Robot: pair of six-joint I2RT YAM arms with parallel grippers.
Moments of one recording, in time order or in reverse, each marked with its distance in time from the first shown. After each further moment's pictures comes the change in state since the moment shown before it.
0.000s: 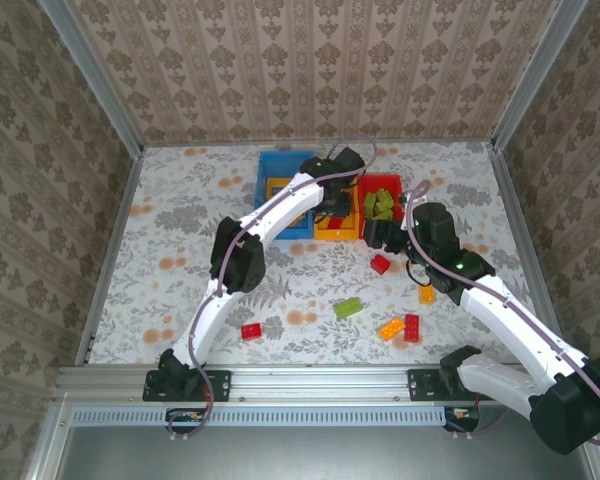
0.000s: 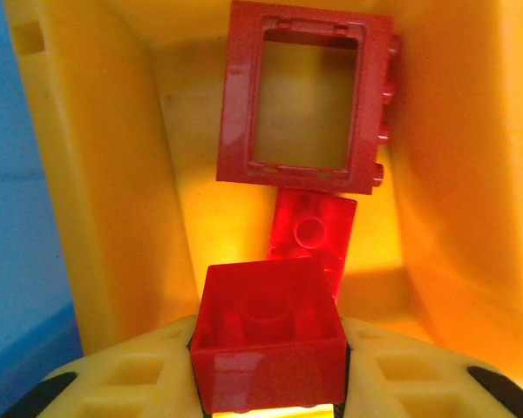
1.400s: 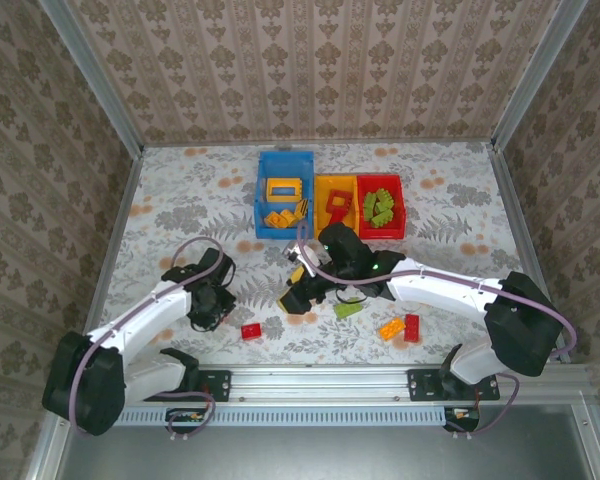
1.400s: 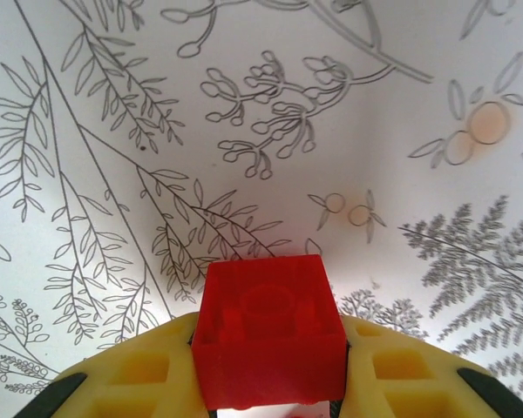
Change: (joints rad) left arm 0.318 -1.372 -1.855 0.303 0.160 -0.729; right arm 0.451 0.454 0.141 0.185 -0.557 -0.248
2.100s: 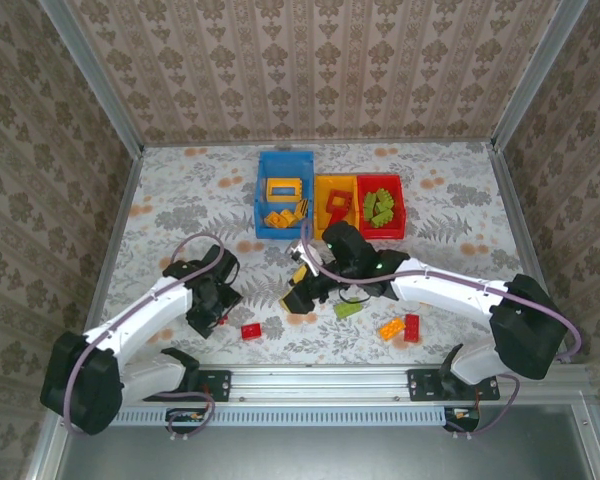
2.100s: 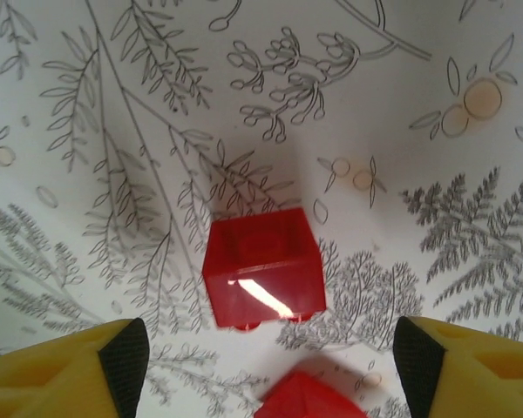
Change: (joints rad) left arm -0.040 0.023 0.063 -0.095 -0.013 -0.077; right arm -0.006 -0.022 -0.008 -0.018 -0.038 -0.005
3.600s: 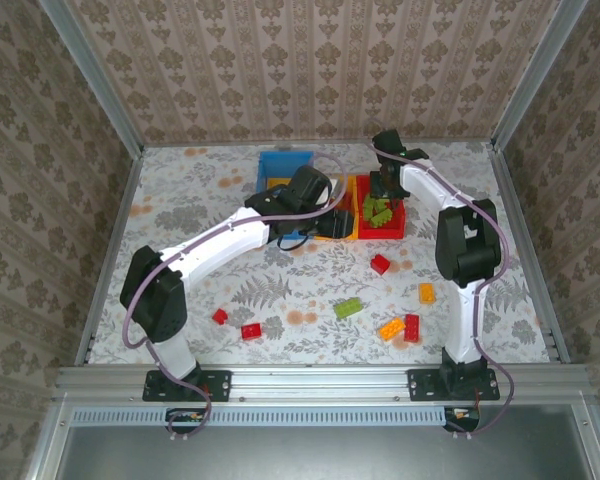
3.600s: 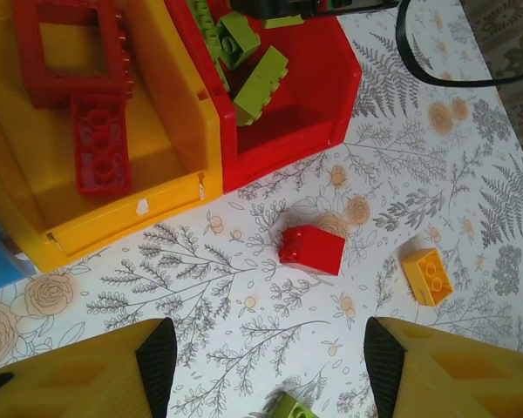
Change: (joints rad) left arm -0.325 0.608 0.846 0.408 0.201 0.847; right arm -0.620 0.671 0.853 -0.656 0.781 0.120
